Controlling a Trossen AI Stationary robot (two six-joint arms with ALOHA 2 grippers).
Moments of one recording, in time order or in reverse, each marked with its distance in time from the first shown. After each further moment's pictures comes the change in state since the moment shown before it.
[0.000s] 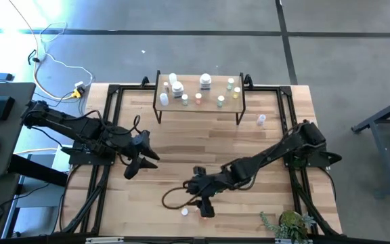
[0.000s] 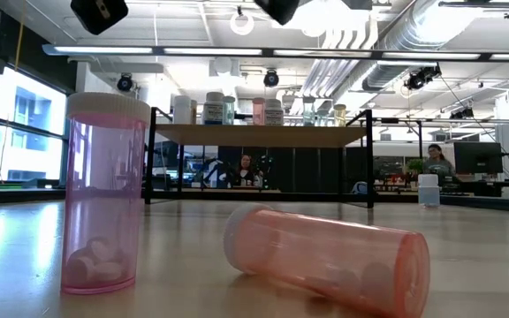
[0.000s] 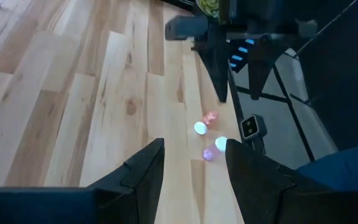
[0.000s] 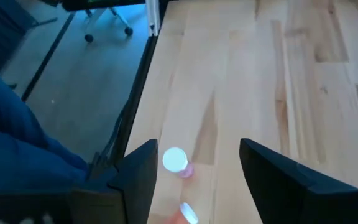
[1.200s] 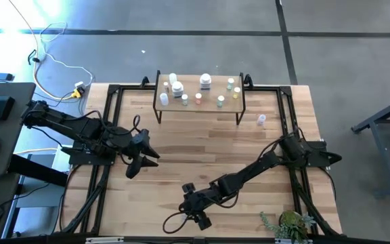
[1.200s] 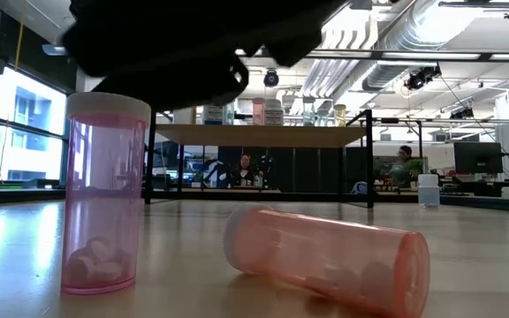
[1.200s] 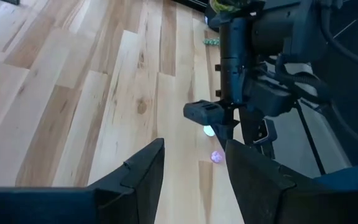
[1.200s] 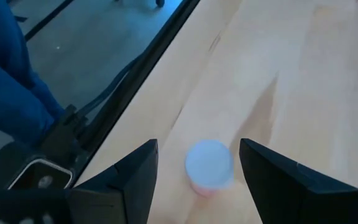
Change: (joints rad) left arm -0.002 0.001 0.000 -0.017 -0.045 -0.027; right arm 0.035 0.271 0.000 0.259 -0.083 -0.265
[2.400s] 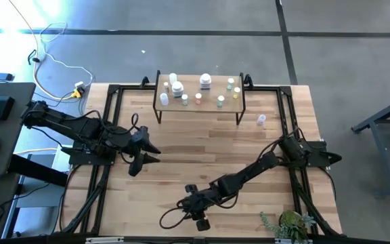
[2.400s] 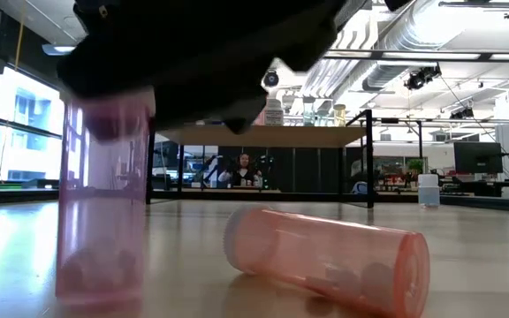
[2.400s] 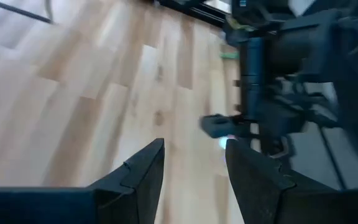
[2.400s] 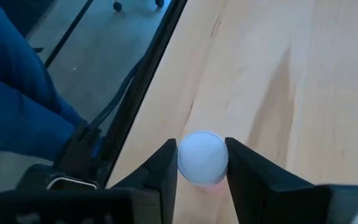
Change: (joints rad) left arm 0.008 -0.005 0.000 0.008 -0.083 0.000; right arm 0.002 0.009 0.000 0.003 -0.039 0.217
